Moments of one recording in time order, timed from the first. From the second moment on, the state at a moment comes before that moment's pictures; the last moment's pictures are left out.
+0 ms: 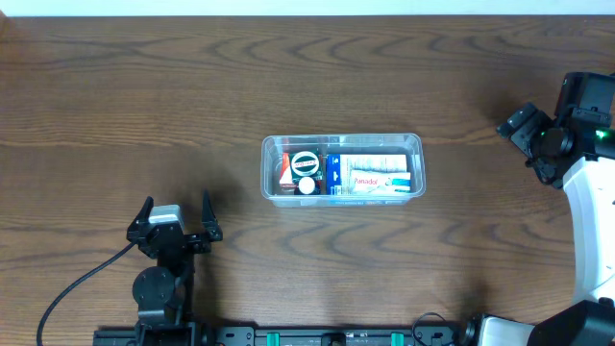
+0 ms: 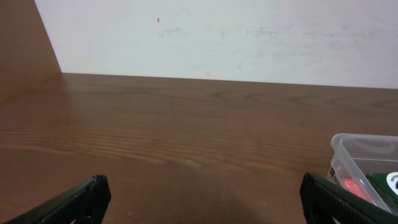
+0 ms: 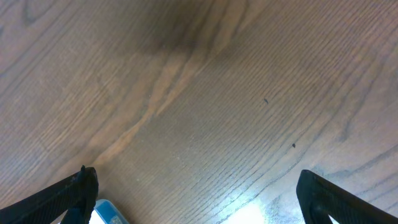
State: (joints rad) left arm 0.02 0.01 0.03 -0.13 -0.06 -0.03; right arm -0.24 1.46 1.24 -0.87 0.08 0.59
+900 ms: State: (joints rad) left arm 0.02 0.01 0.03 -0.13 -0.06 -0.04; right arm -0.24 0.89 0.70 -0.20 -0.05 0.25
